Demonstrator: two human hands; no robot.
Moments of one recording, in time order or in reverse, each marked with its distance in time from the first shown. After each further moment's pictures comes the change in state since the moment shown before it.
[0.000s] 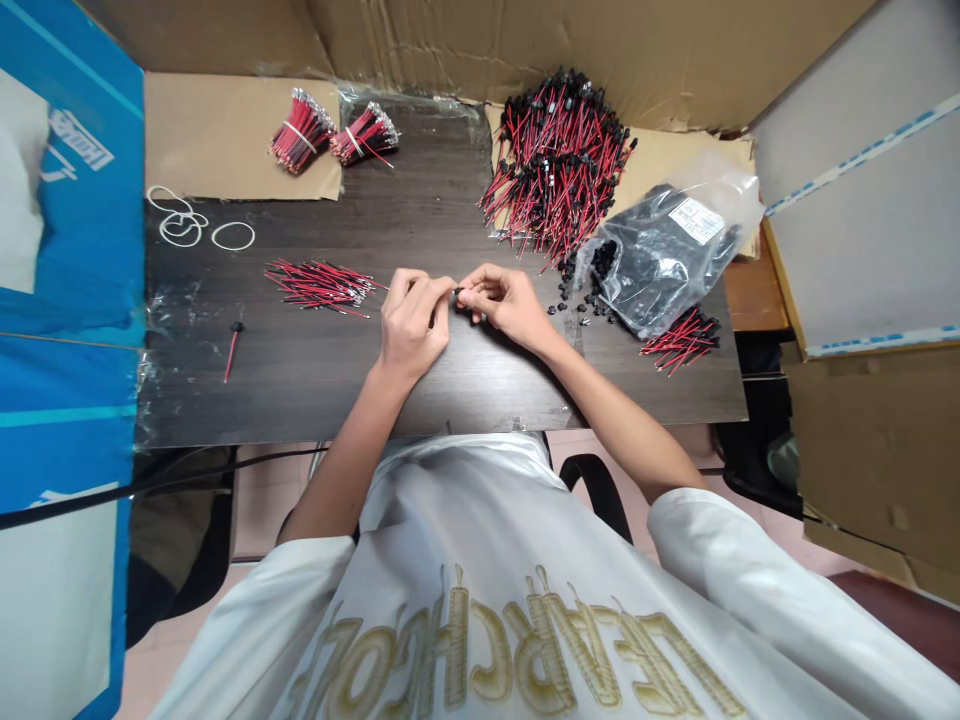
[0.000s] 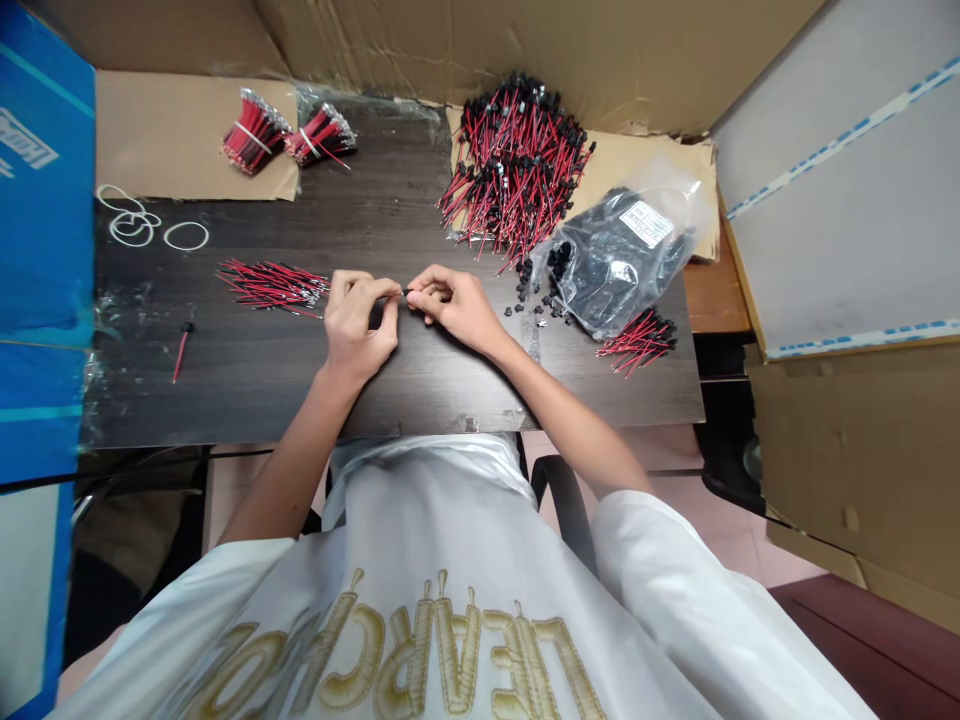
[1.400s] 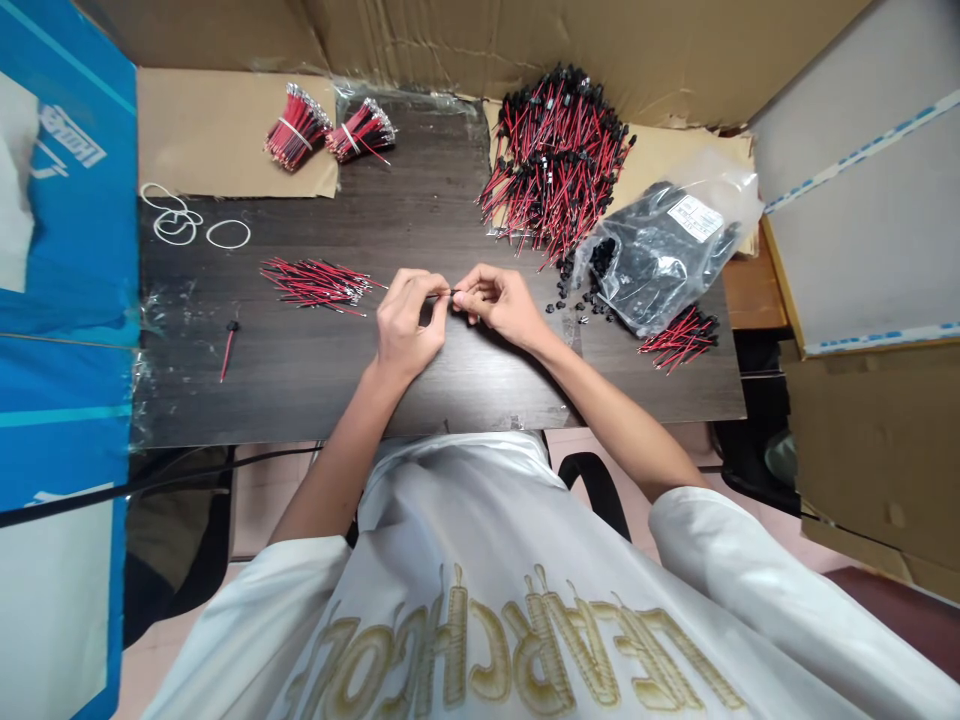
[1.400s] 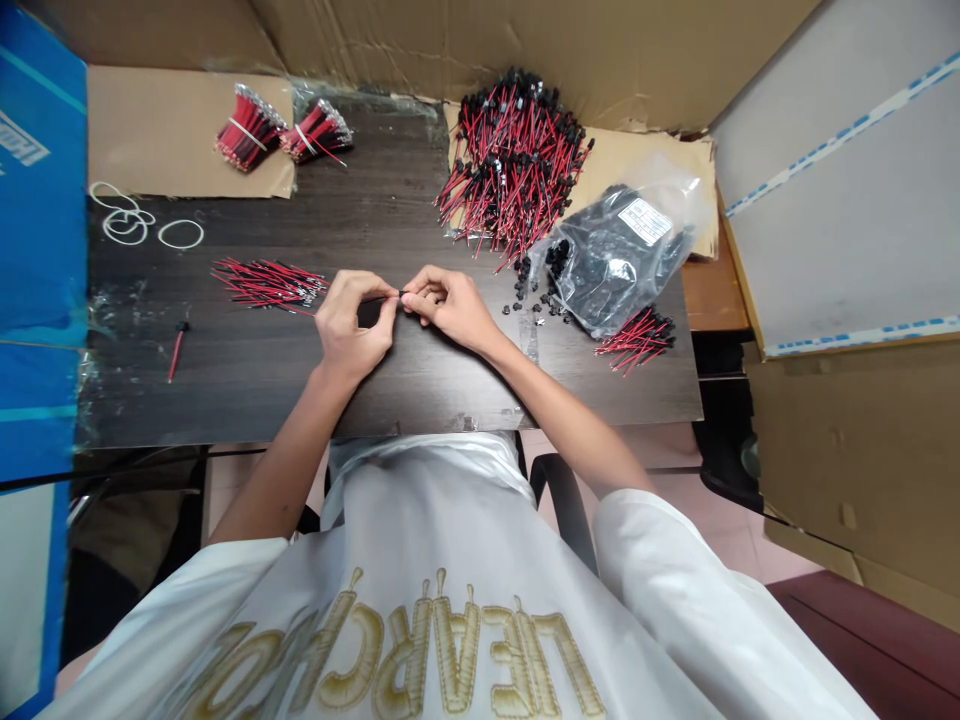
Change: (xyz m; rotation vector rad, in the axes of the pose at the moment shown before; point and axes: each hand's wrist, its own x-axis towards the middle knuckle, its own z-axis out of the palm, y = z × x) left_hand -0.002 0.001 -0.001 -0.127 -0.036 -0.151; right_hand -0.001 -0.003 0.006 -0.004 0.001 0.029
